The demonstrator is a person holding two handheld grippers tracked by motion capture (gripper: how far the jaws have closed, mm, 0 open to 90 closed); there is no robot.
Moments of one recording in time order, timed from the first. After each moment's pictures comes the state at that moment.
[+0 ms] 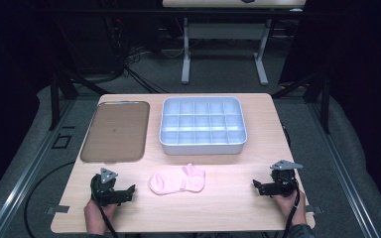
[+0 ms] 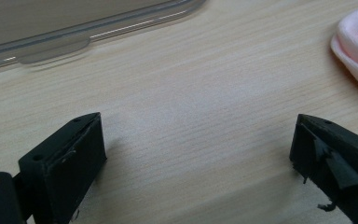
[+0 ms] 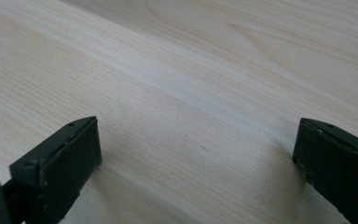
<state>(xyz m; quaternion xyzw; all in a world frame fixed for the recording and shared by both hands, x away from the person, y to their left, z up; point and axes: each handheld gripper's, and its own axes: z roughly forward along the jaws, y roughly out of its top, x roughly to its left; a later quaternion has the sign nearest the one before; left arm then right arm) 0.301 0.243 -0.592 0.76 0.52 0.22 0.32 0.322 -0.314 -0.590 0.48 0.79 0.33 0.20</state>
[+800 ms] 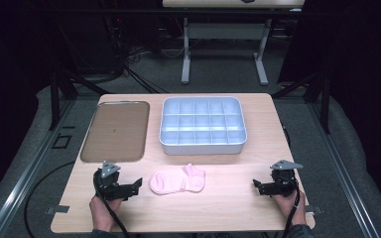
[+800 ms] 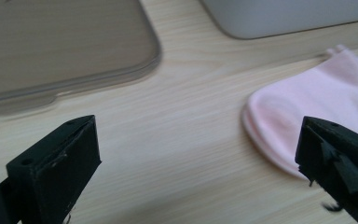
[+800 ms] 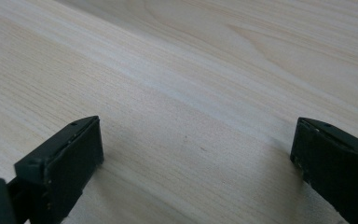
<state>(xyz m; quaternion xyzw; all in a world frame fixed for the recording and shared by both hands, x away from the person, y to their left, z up) 0.297 0.207 -0.549 0.73 0.52 0.20 0.39 0.323 -0.314 -0.589 0.48 0.79 0.33 0.20</state>
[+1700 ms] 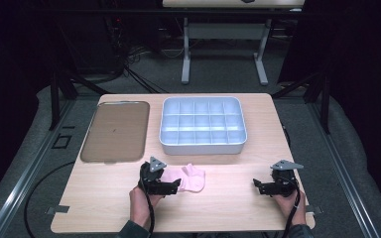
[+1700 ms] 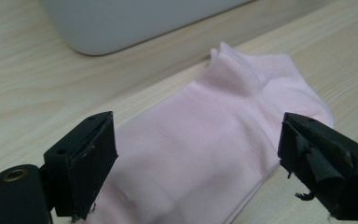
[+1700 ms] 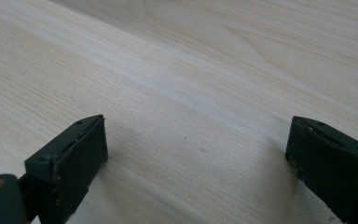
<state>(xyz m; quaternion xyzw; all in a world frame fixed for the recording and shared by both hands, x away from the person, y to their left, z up) 0.322 0.104 -0.564 0.81 0.44 0.14 0.36 0.322 -0.315 -0.589 0.48 0.78 0.34 0.20</state>
